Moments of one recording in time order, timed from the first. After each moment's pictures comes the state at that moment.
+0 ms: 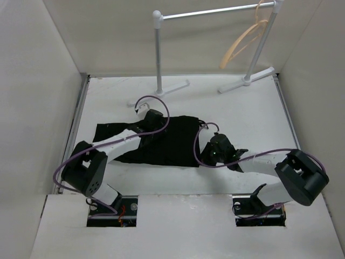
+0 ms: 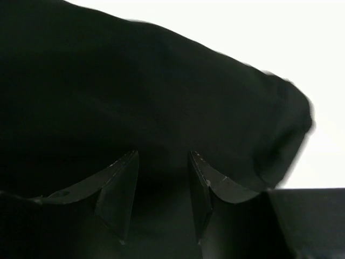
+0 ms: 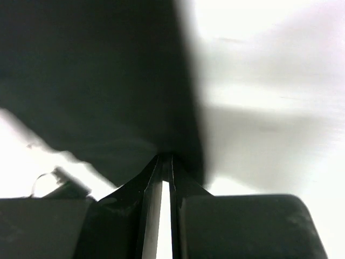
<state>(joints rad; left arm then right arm) -0.61 1.48 0.85 -0.16 -0.30 -0.97 0.70 1.37 0.48 0.11 -0.15 1.10</state>
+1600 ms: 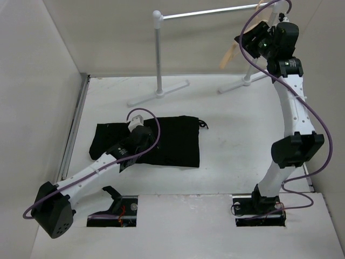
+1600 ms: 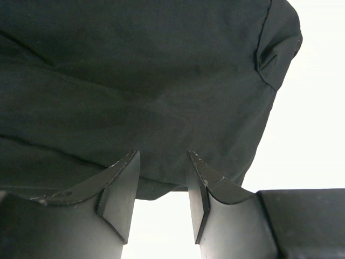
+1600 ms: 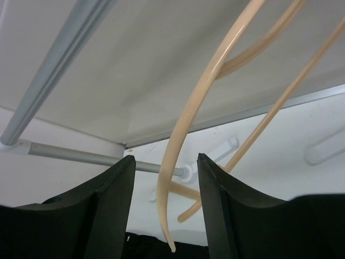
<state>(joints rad) -0.68 1.02 0.63 -0.35 -0.25 -0.93 0.03 1.78 2.07 -0.43 -0.26 0.74</state>
